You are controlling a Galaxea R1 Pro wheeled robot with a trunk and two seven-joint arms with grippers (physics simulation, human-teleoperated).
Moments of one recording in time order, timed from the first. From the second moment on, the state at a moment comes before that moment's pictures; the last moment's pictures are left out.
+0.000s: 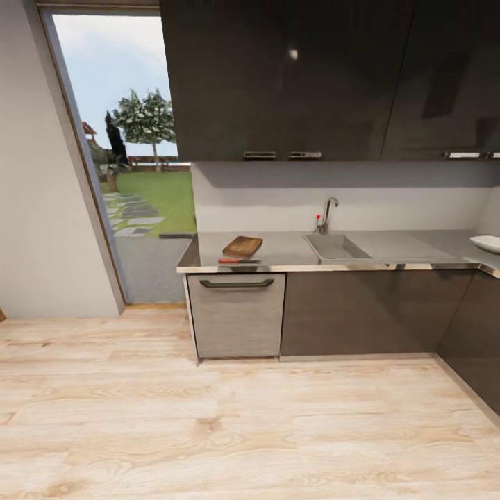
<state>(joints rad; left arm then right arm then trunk) 0.00 0.04 0.08 -0.37 0.01 -0.45 0.00 0.00 0.01 -0.15 -0.47 0.01 -0.55 -0.14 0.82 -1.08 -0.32</state>
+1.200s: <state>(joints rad) 0.00 0.04 0.08 -0.37 0.01 -0.45 0.00 0.00 0.00 -0.15 -0.47 0.01 -0.55 -0.14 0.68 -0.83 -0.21</state>
